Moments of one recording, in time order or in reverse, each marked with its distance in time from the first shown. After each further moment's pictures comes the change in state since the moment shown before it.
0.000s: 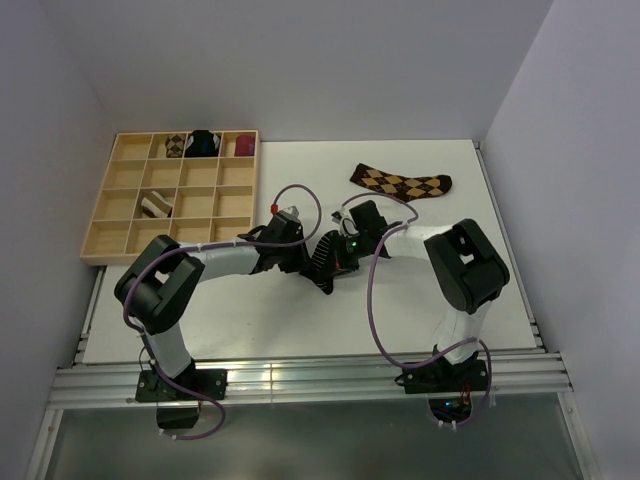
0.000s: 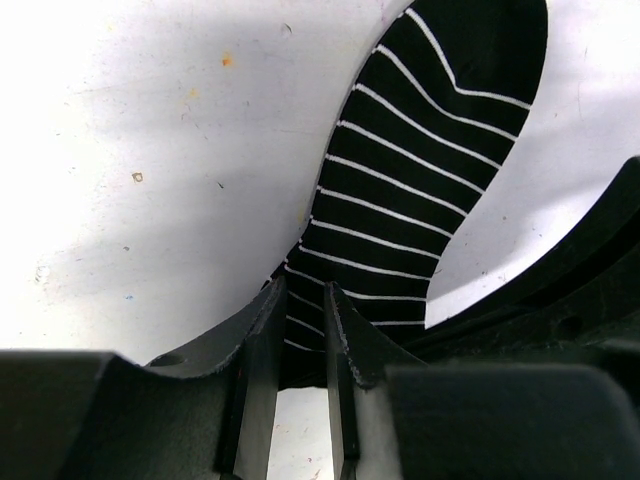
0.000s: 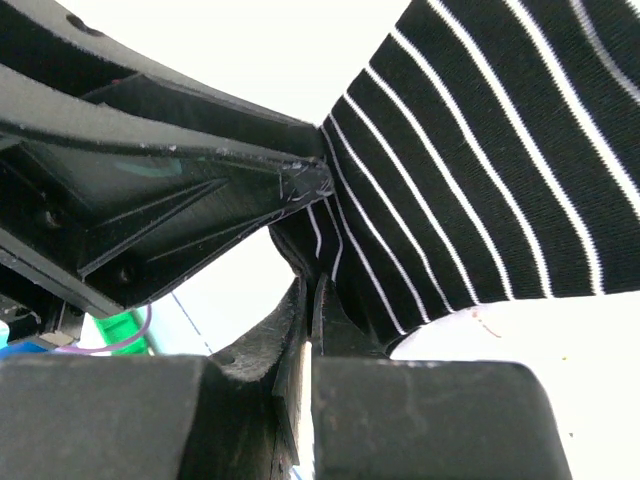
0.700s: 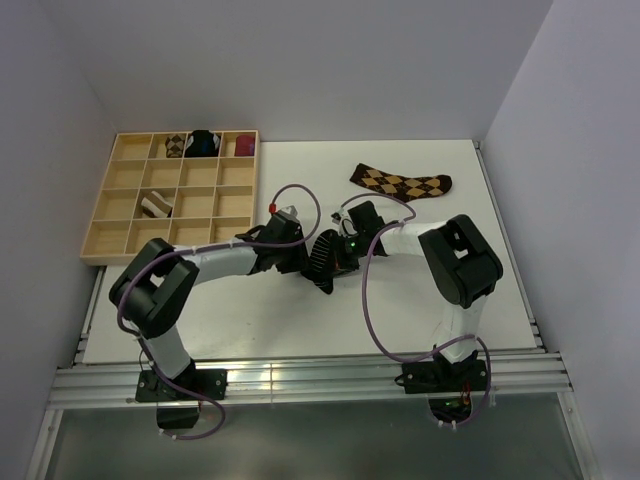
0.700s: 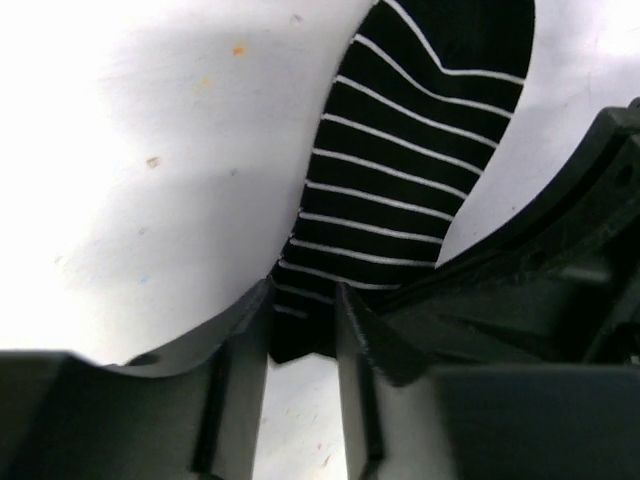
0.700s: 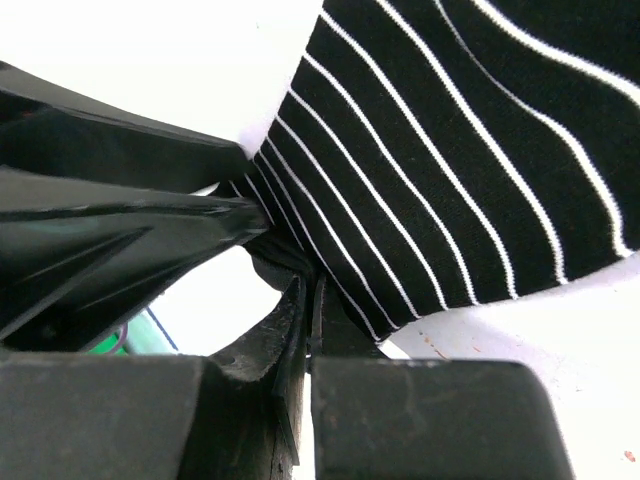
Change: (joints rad) left arm -0.001 -0.020 0.000 -0.026 -0.011 0.022; right arm -0.005 0.056 0.034 -0.025 0.051 -0.043
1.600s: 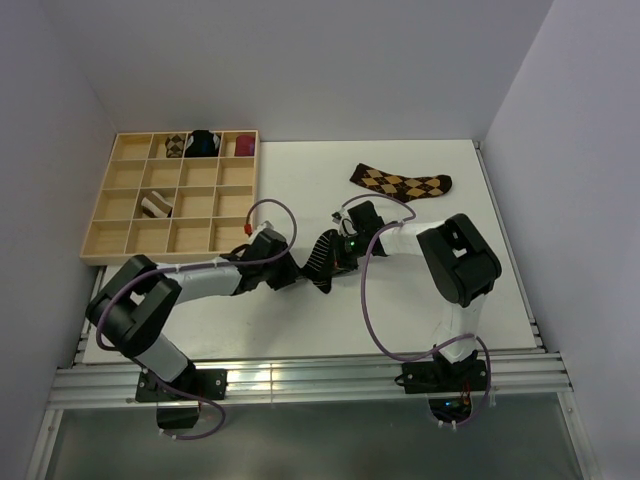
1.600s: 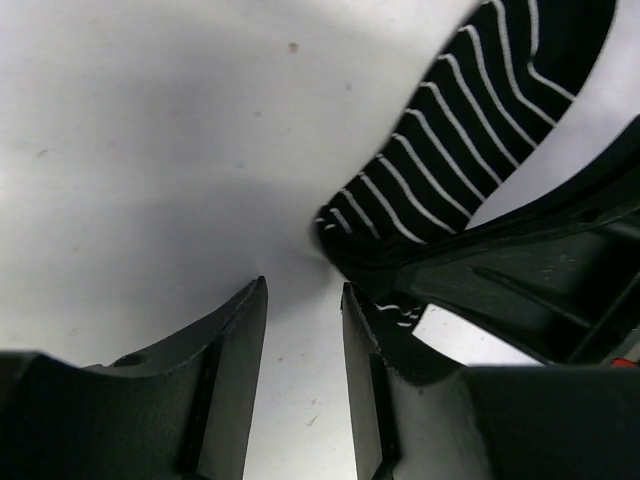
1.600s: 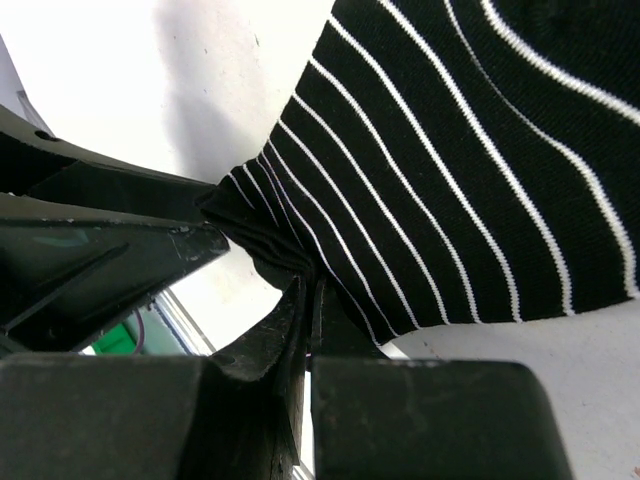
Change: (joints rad) left arm -0.011 -0.174 -0.237 0.082 -0.070 -0.304; right arm 0.000 0.011 0.000 0.030 -0.008 0.051
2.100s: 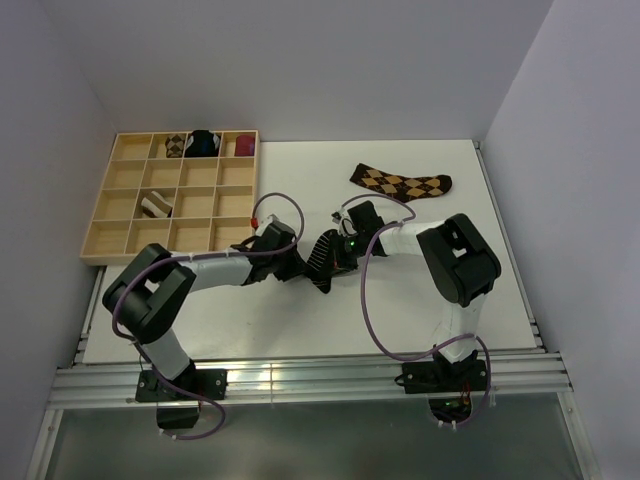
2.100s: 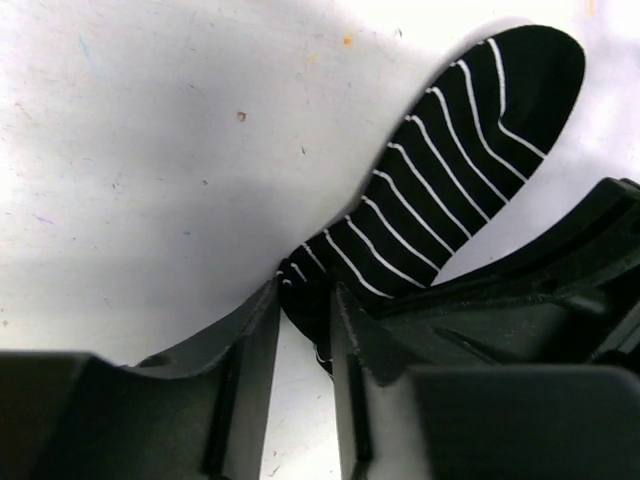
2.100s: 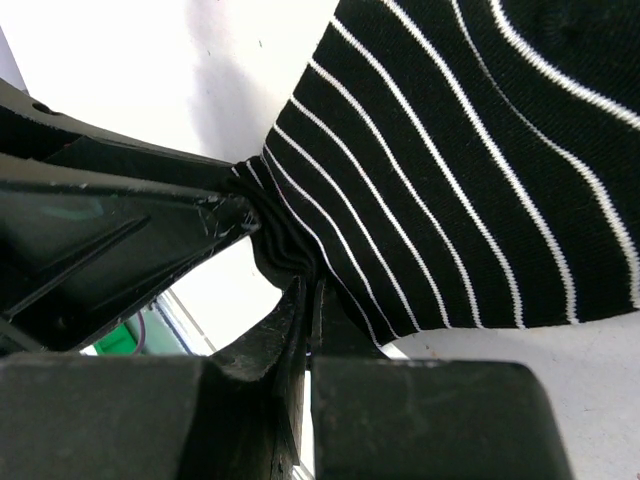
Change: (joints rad) left arm -0.003 0.111 0.112 -0.003 -0.023 -0.021; right arm 0.000 0.003 0.000 0.008 -0.007 0.003
